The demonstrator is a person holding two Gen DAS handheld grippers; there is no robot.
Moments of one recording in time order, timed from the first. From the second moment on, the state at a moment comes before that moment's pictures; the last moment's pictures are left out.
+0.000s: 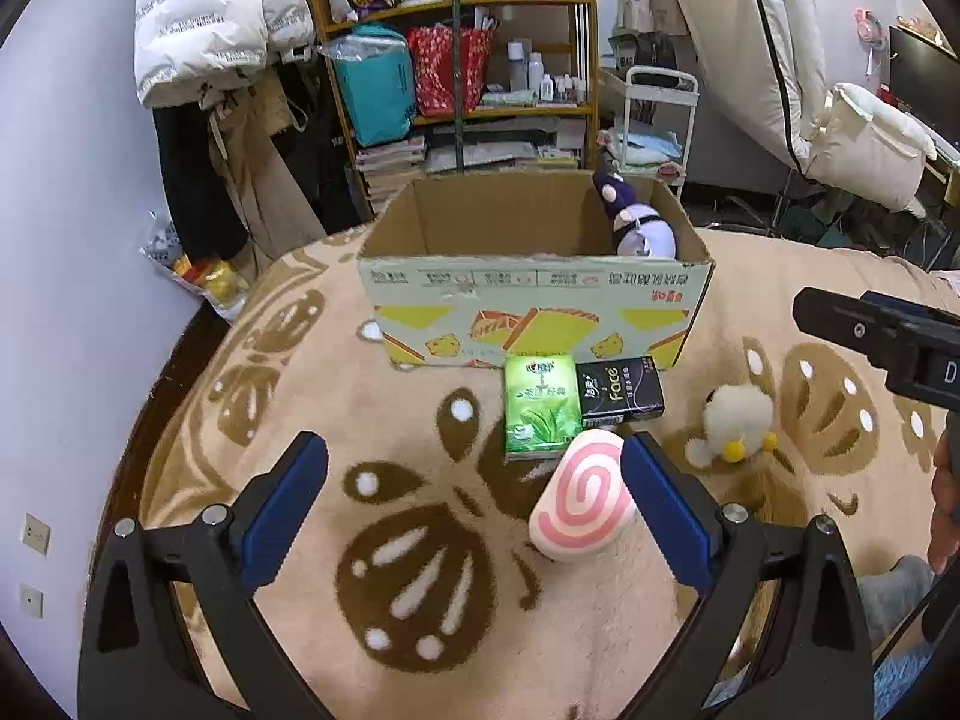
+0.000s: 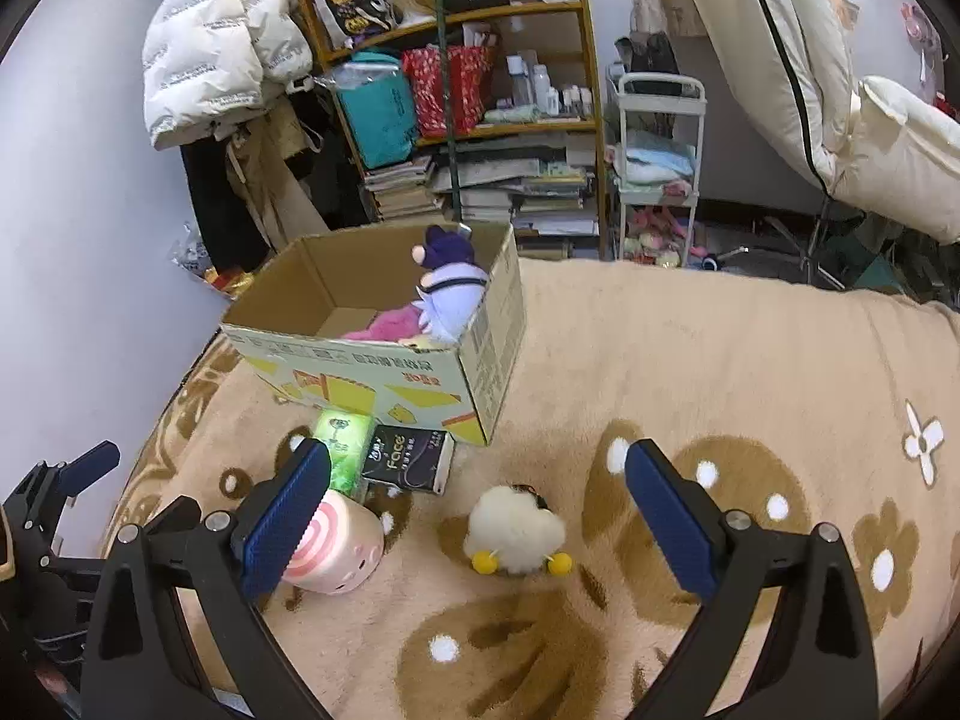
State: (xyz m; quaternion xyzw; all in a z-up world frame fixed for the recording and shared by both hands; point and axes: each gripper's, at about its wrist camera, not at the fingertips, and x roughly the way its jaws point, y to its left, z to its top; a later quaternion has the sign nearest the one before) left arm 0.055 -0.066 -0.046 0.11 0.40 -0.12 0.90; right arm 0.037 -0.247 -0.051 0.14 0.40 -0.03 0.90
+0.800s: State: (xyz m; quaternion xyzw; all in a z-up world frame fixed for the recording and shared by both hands) left arm 0.065 -0.121 -0.115 0.21 0.47 -0.15 0.85; right arm 0.083 -0.257 -0.126 0.14 0.53 -0.06 0.83
